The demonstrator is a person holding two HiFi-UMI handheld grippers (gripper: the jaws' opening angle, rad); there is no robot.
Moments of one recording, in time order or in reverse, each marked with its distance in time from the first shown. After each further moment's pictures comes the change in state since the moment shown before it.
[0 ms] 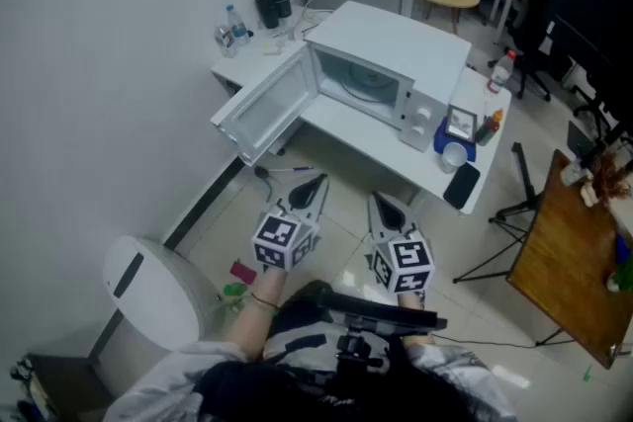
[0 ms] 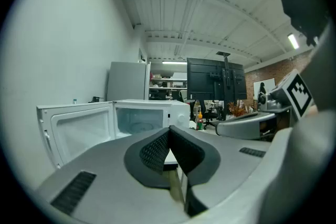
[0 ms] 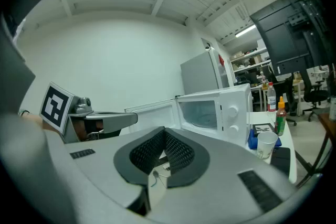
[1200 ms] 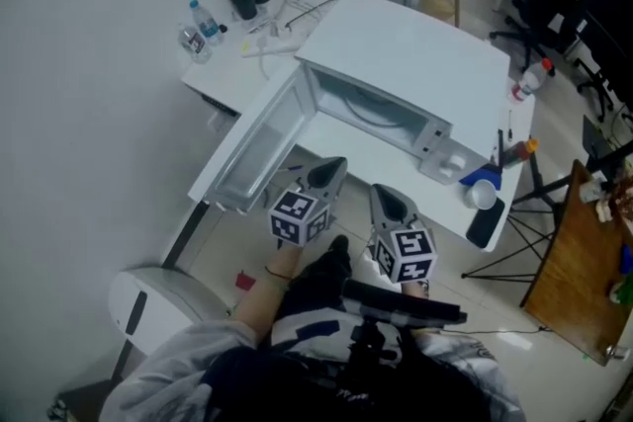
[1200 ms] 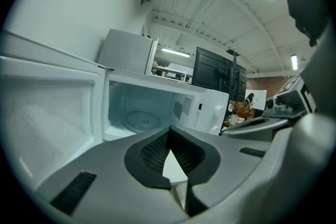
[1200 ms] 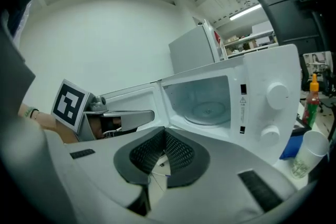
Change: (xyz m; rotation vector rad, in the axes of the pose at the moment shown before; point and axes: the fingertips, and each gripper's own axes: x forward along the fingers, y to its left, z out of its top) left arm 0.207 0.136 -0.035 -0.130 0.103 -0.187; right arm 0.209 -0.079 -0.006 0.070 0.132 -0.077
